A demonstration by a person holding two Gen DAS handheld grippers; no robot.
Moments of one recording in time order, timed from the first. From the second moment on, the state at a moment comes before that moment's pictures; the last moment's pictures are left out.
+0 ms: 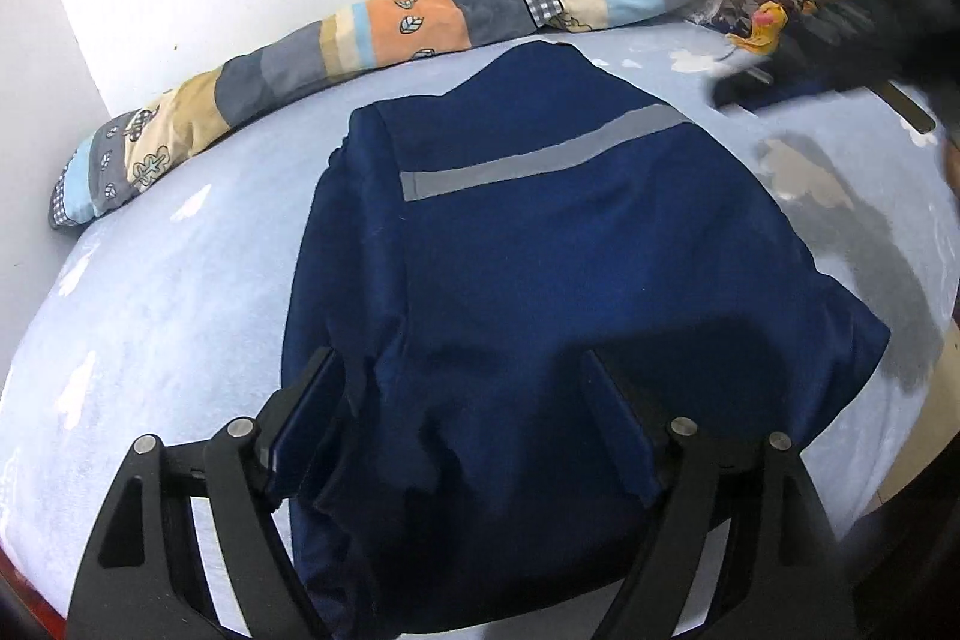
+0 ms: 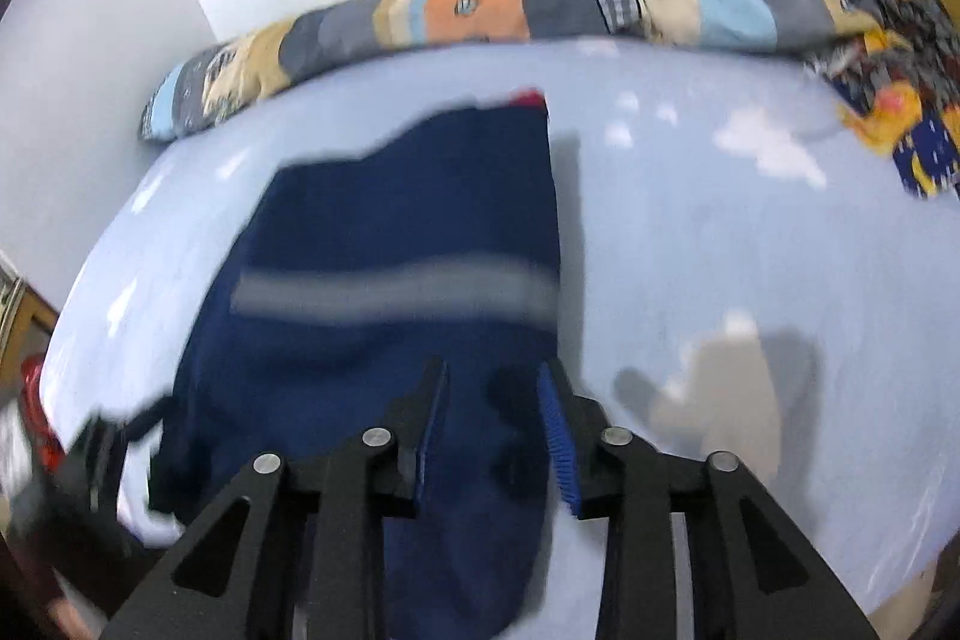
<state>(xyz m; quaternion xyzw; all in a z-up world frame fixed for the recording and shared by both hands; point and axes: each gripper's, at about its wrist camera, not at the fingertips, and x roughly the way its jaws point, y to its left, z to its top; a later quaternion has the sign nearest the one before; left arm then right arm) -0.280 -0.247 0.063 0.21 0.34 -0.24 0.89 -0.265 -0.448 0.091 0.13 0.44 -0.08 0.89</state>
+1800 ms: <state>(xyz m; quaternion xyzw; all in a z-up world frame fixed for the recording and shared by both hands) -0.405 -0.152 0.140 0.09 0.24 -0.19 0.95 -0.449 -0.298 0.085 -0.07 0.38 -0.20 0.90</state>
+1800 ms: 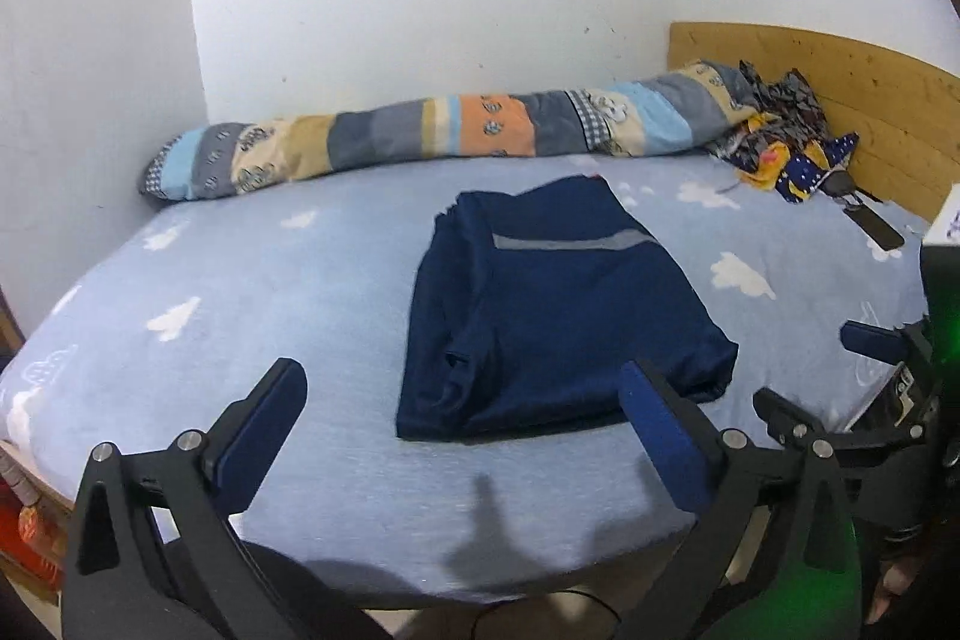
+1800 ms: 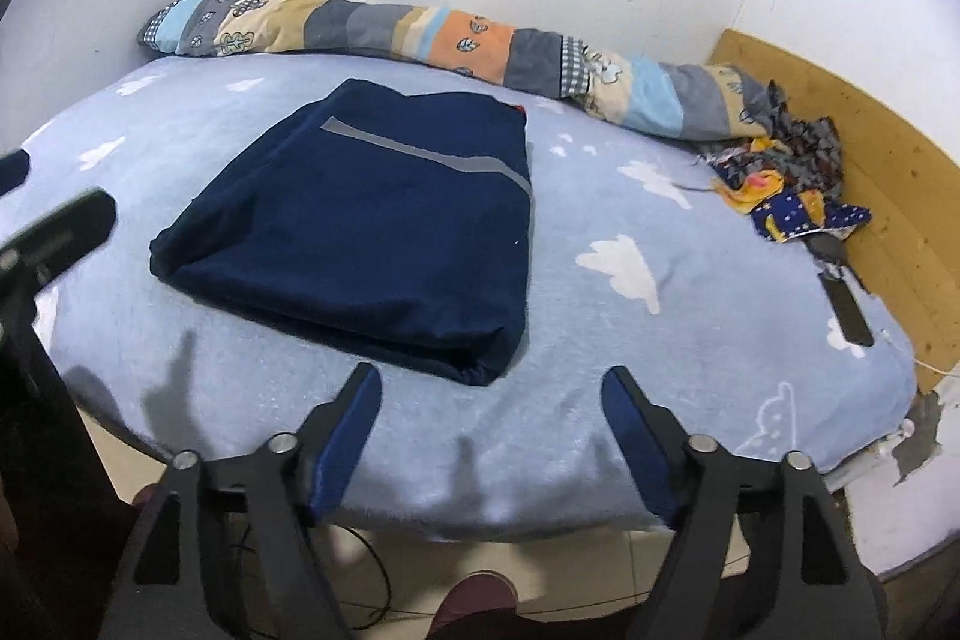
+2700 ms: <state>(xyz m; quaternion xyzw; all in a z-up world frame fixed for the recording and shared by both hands) -0.376 -0.175 0.117 0.14 0.31 -0.16 0.93 -0.429 -0.301 0.059 -0.06 0.41 -0.21 0.89</state>
